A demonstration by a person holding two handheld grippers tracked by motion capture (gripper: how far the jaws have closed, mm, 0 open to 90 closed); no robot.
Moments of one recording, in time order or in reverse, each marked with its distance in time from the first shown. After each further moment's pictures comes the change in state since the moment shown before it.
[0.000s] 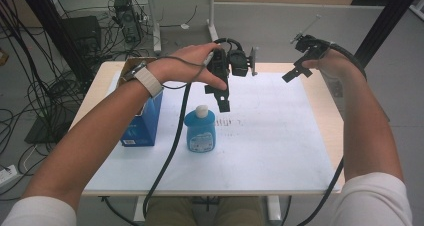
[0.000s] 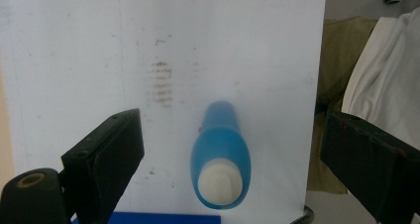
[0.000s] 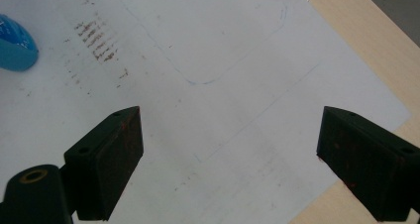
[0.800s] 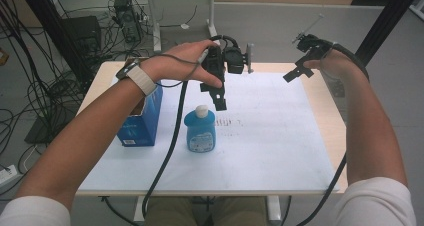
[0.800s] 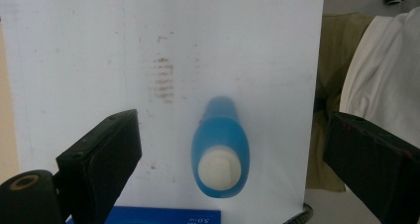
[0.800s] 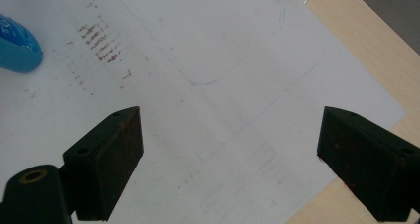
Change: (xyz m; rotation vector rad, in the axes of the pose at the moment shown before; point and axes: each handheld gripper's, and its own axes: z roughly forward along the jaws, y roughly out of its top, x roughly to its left) left arm -0.003 -0.011 -0.009 -0.011 0.007 -0.003; right arm 0.008 -0.005 -0.007 -0.015 -0.011 -0.001
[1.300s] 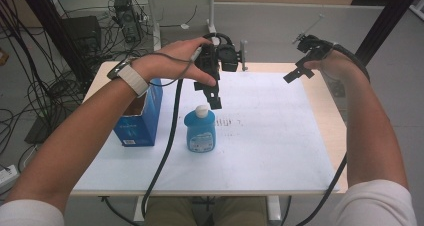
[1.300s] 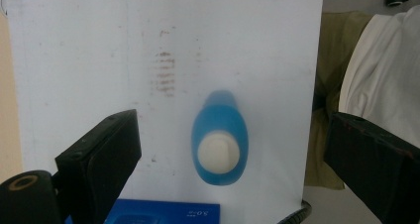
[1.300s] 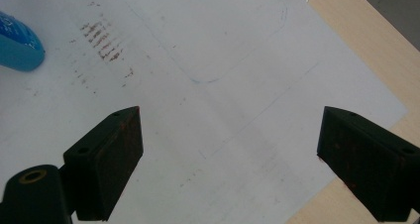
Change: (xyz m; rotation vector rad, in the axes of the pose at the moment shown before) left arm -0.004 -0.013 -0.008 -0.008 0.009 -0.008; right arm 0.003 0.000 -0.002 0.005 -0.002 0.001
